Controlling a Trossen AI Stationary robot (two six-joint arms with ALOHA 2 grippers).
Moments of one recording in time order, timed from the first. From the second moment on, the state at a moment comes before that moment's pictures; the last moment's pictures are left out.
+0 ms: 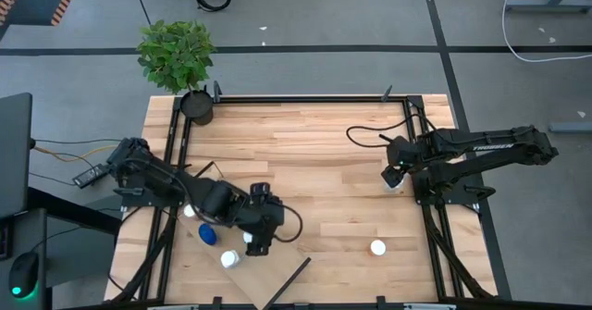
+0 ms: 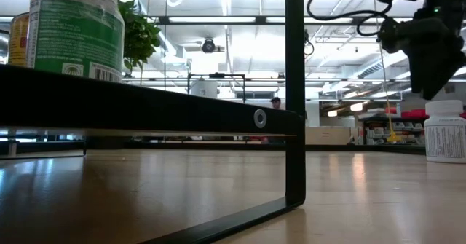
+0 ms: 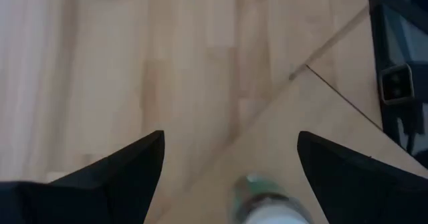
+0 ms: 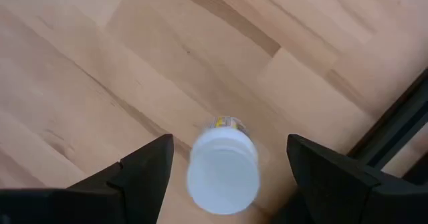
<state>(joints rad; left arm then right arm) -0.46 1.69 1.59 -0.96 -0.26 -0.38 0.00 0.85 0.73 -1.20 0.14 0.94</state>
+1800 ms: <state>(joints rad) -0.27 1.69 1.86 -1.19 -0.29 -0.19 0.16 1.14 0.73 -1.20 0.13 1.35</state>
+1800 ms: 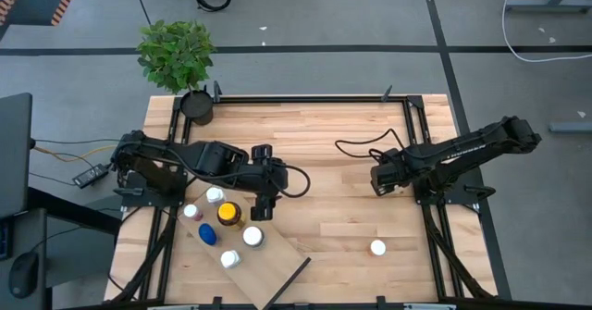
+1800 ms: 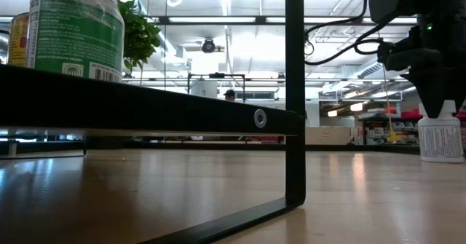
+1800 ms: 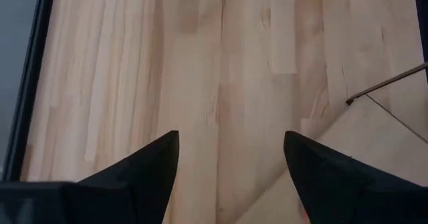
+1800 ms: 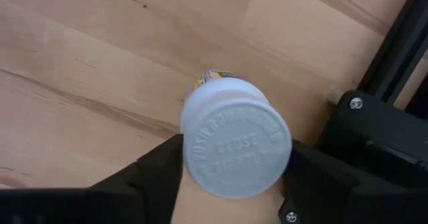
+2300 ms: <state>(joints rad) -0.27 1.69 1.86 -1.19 -0.33 -0.44 0.16 1.14 0.74 -1.09 0.12 1.26</state>
